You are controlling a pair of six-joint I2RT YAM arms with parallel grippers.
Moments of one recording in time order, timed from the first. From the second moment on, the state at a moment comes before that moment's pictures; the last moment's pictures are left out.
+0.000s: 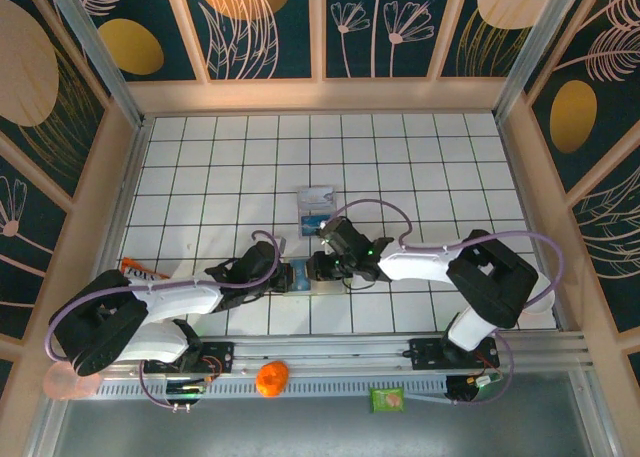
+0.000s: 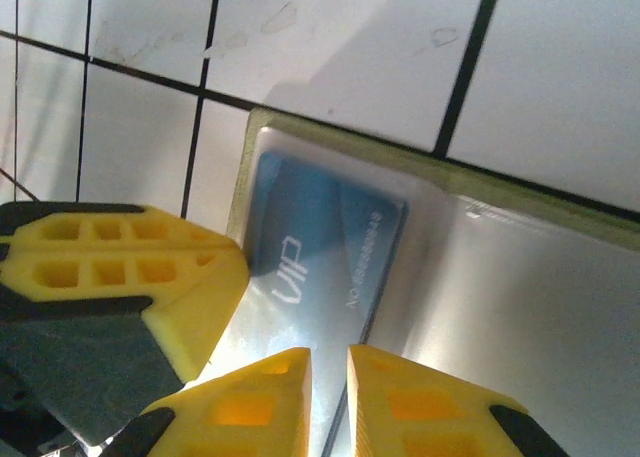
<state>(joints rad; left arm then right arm) -0.85 1.30 0.36 0.10 0.00 -0.76 0.94 1.60 0.74 -0.01 -0.27 0.80</state>
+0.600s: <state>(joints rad) -0.85 1.30 0.36 0.11 0.00 -0.76 0.93 1.63 0.73 0.01 -0.29 0.84</state>
